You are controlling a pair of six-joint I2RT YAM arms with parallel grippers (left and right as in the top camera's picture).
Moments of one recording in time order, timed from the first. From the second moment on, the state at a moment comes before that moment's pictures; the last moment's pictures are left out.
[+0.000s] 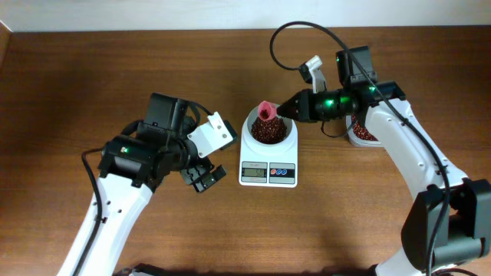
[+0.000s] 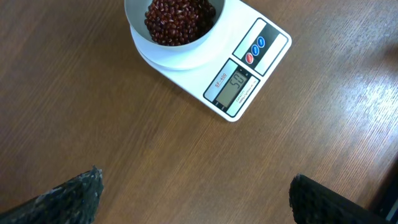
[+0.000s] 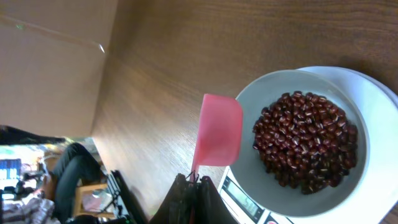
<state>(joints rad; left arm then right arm) -0.29 1.27 1.24 -1.07 0.28 0.68 0.20 1.77 1.40 -0.65 -0.86 0.22</state>
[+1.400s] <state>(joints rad) -0.29 1.27 1.24 -1.06 0.28 0.68 -0.22 1.77 1.41 -0.97 -1.16 0.13</state>
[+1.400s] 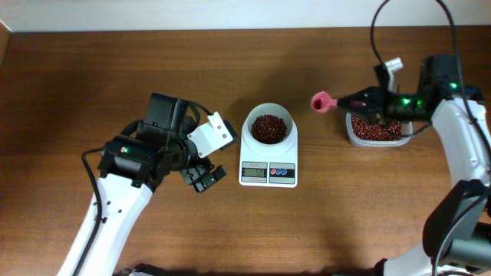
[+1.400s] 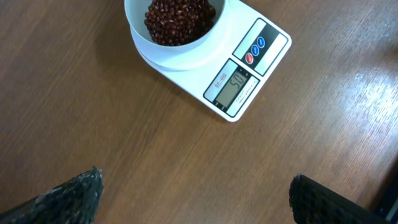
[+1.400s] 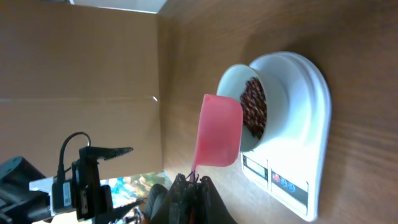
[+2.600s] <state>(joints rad) -0.29 1.27 1.24 -1.07 0.28 0.68 -0.46 1.59 1.41 -1.09 -0.58 -0.20</state>
